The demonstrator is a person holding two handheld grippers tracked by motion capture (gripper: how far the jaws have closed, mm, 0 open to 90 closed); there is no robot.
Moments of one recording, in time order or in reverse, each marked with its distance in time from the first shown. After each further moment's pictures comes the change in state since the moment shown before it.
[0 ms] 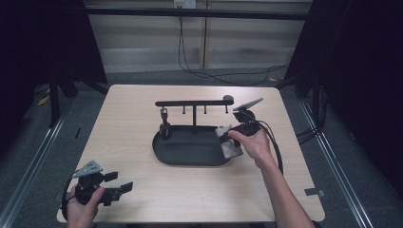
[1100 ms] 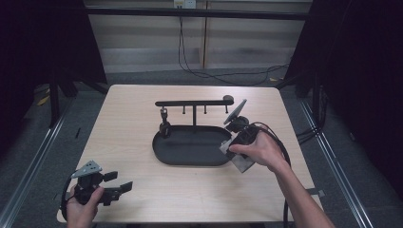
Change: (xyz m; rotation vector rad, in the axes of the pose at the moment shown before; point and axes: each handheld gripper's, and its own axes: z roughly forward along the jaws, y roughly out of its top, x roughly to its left) left arm 0.000 0.000 -0.002 -0.009 0.000 0.000; right arm 0.047 -0.015 -0.027 0.293 -0.204 -0.312
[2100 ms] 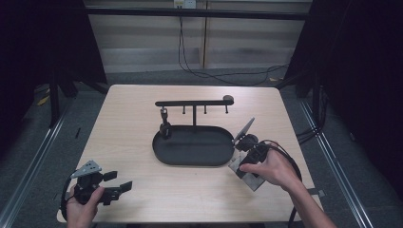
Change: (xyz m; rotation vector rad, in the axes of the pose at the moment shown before) left arm 0.000 0.000 0.000 -0.002 0.003 0.002; right arm 0.007 -0.050 0.012 0.069 -0.012 -0.034
